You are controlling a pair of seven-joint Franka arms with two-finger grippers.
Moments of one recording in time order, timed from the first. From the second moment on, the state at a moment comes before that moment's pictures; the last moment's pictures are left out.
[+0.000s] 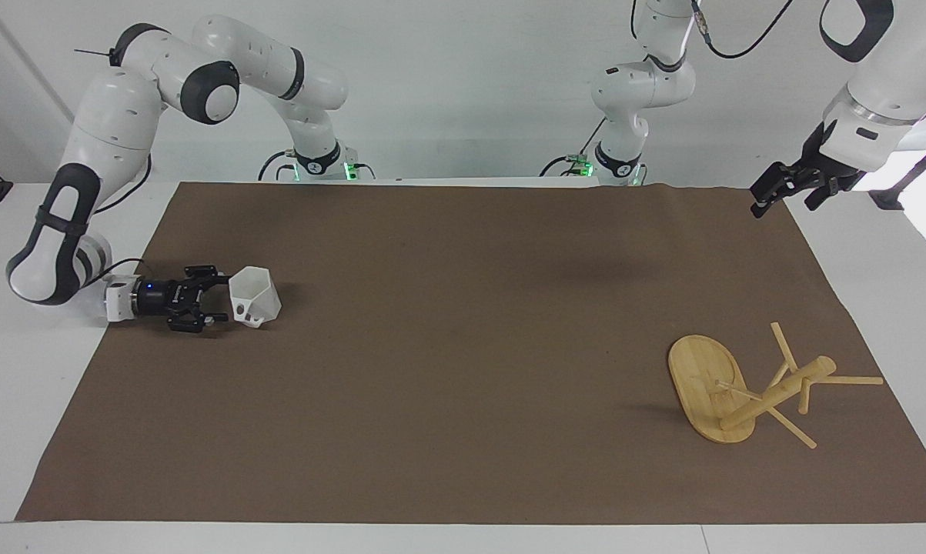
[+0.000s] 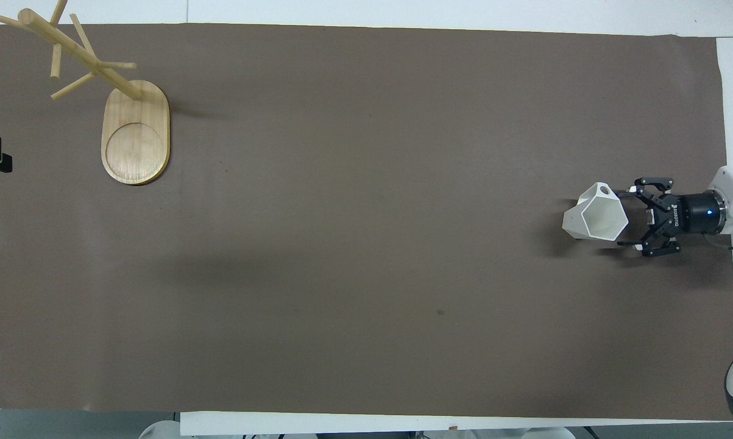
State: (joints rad) left arm 0.06 0.00 -0.10 -1.53 0.02 1.48 -0.07; right arm -0.36 0.76 -0.34 -1.70 1.08 1.14 -2.70
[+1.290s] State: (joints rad) left arm 0.06 0.00 -0.10 -1.53 0.02 1.48 -0.07; right arm -0.29 0.74 -0.33 -1.78 1.09 1.14 -2.71
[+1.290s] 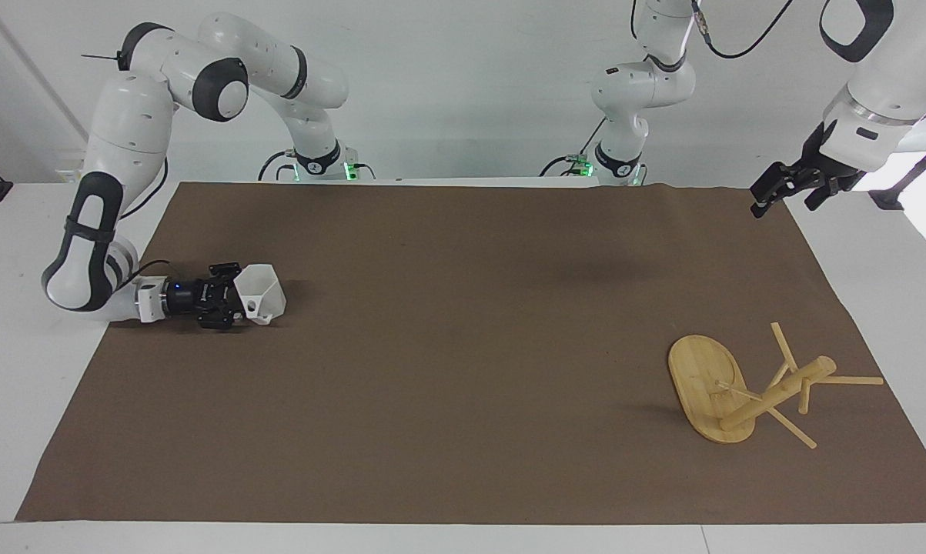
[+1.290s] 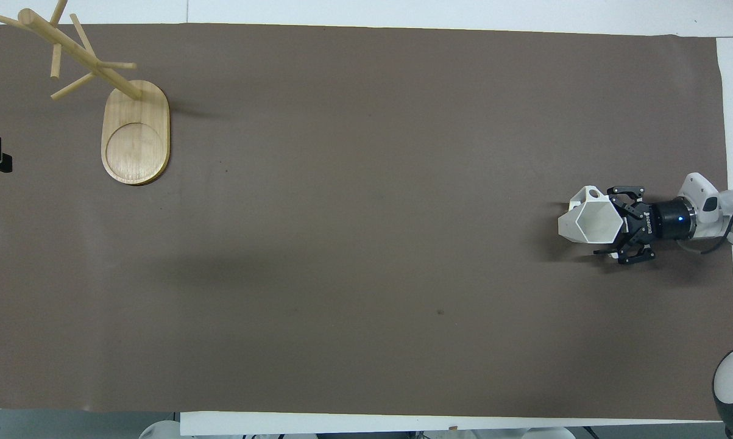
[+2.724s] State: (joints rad) left arm 0.06 0.00 -0.10 -1.53 0.02 1.48 -0.07; right arm -0.26 0.73 -0.33 -1.85 1.20 1.16 -2.72
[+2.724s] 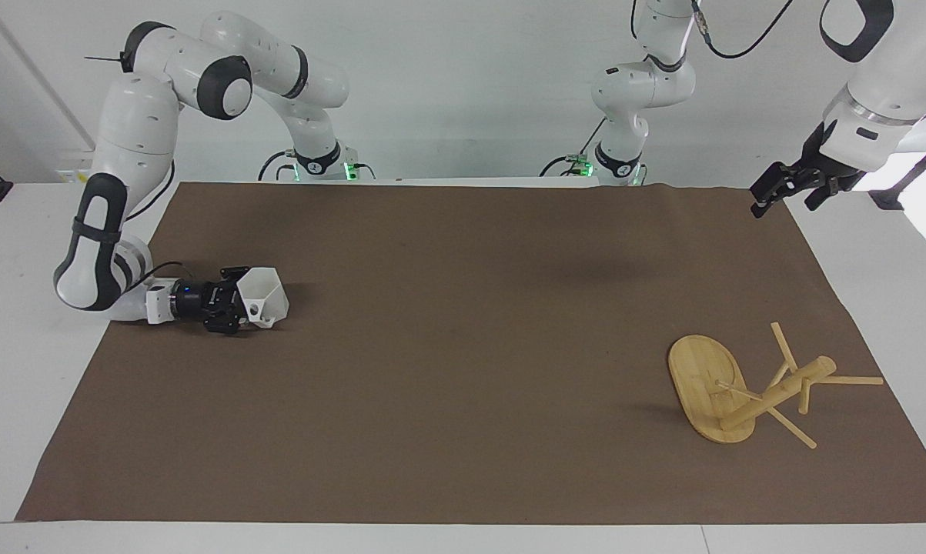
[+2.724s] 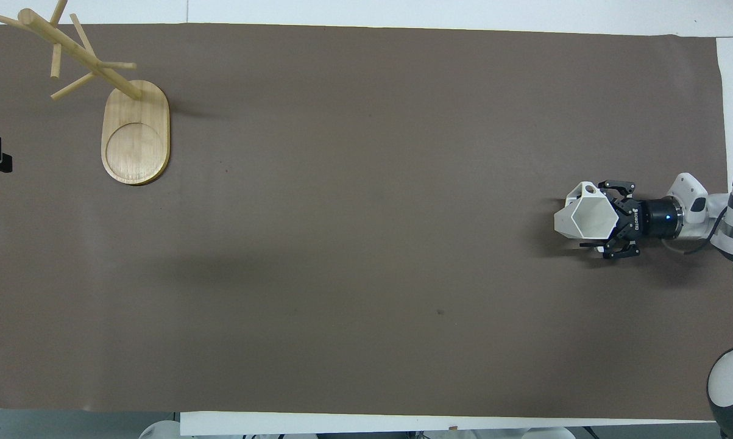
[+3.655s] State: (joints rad) left arm 0.06 0.00 -0.10 -1.53 0.02 1.46 -0.07; right arm -0.18 0.73 -0.33 -1.86 1.21 1.17 -2.71
